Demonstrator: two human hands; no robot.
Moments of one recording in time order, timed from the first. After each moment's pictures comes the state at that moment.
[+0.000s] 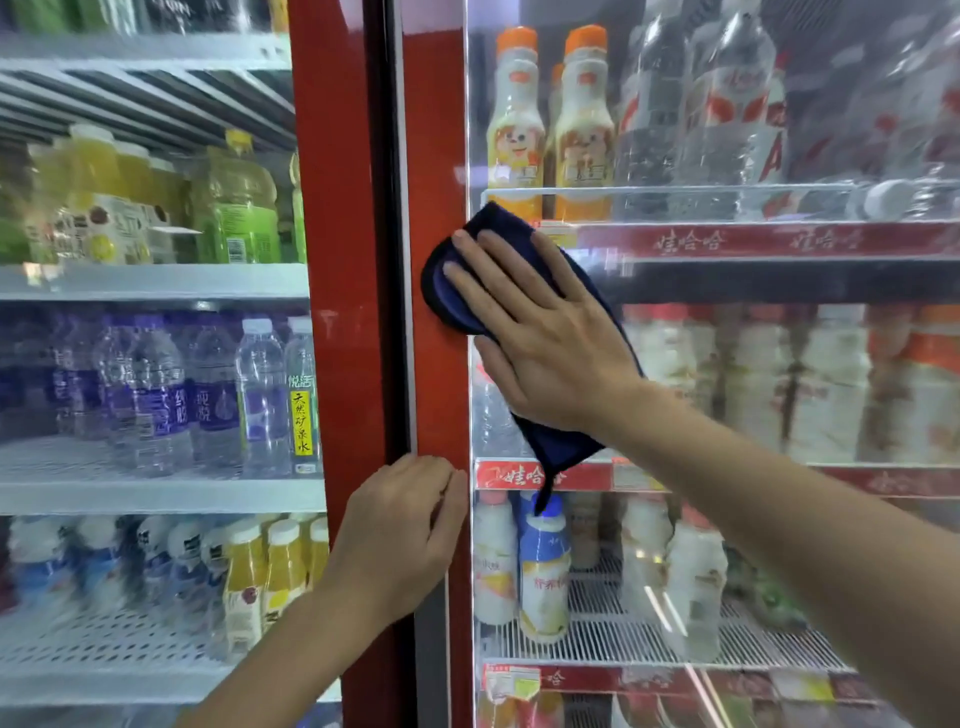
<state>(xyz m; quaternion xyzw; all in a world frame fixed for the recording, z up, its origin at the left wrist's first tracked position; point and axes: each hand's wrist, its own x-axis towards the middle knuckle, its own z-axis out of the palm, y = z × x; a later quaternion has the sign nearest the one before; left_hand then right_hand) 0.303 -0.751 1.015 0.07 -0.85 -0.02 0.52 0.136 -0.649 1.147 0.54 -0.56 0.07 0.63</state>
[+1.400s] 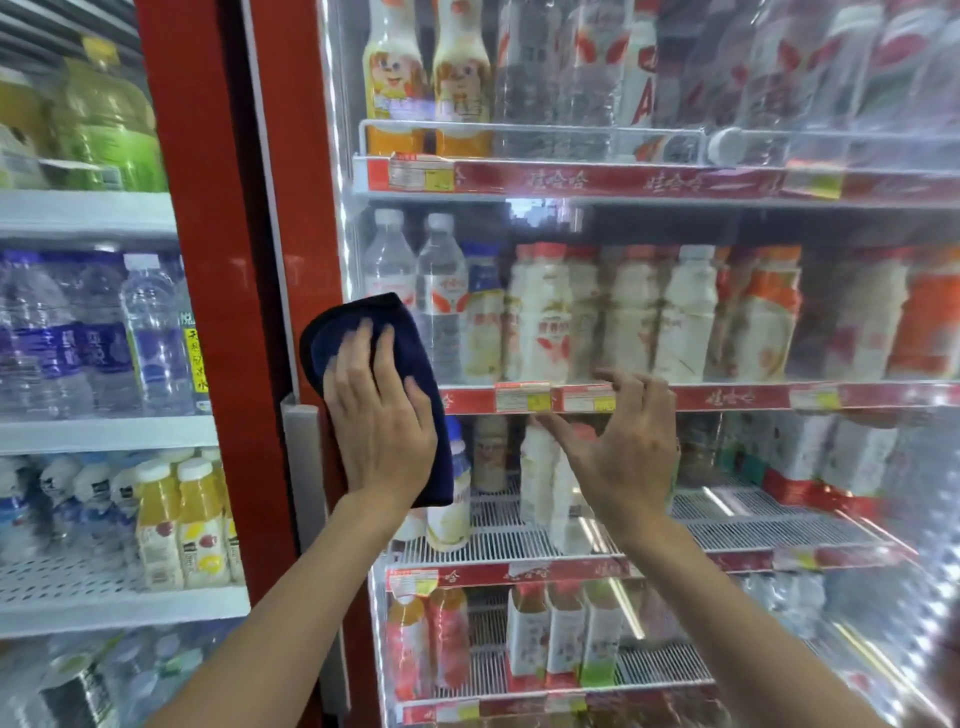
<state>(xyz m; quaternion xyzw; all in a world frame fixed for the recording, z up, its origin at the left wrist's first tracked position) 0.201 -0.697 0.994 0.19 -0.72 0.06 0.66 0.080 -0.503 0.983 0.30 -0.72 0.41 0.47</state>
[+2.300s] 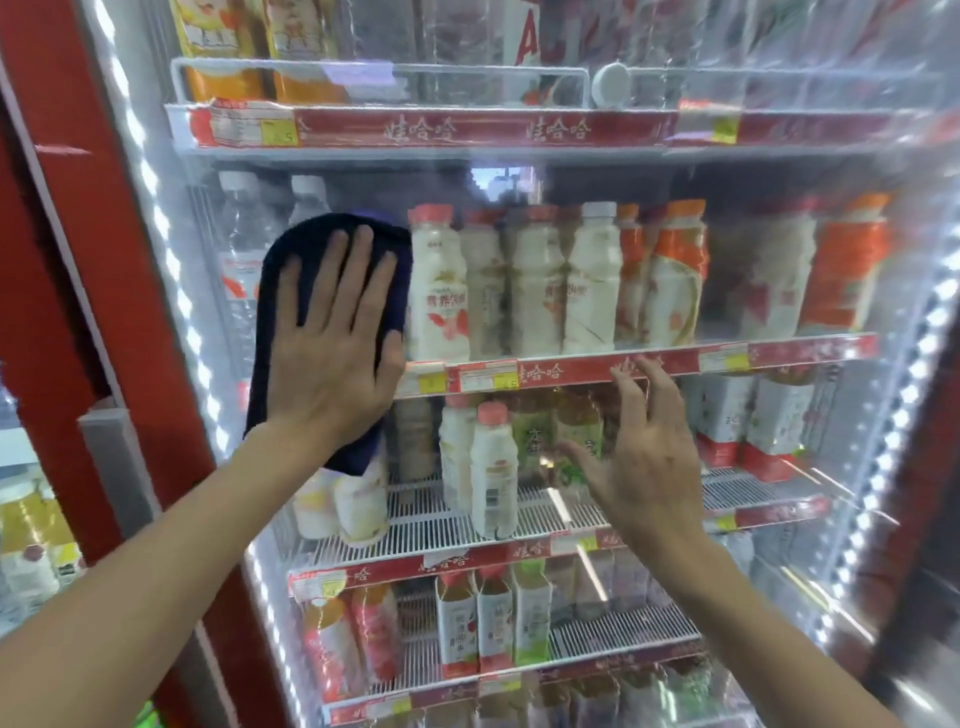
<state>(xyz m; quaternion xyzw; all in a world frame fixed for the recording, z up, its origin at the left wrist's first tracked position) 0.140 -0.672 1.038 0.04 -0.77 0.24 0.59 0.015 -0.396 0.949 0.30 -0.78 0.29 0.46</state>
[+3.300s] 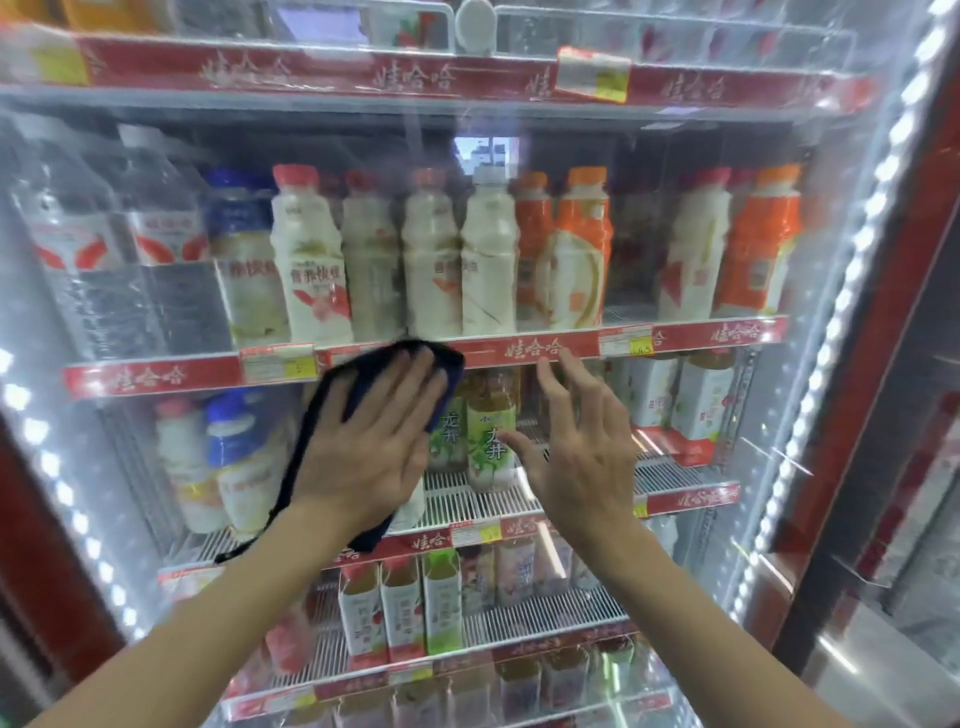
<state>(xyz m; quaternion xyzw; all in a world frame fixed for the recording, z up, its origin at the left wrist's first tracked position) 0.054 -0.569 0.929 0.00 -0.81 0.30 0.50 -0.053 -0.347 0.924 0.34 -0.73 0.26 0.53</state>
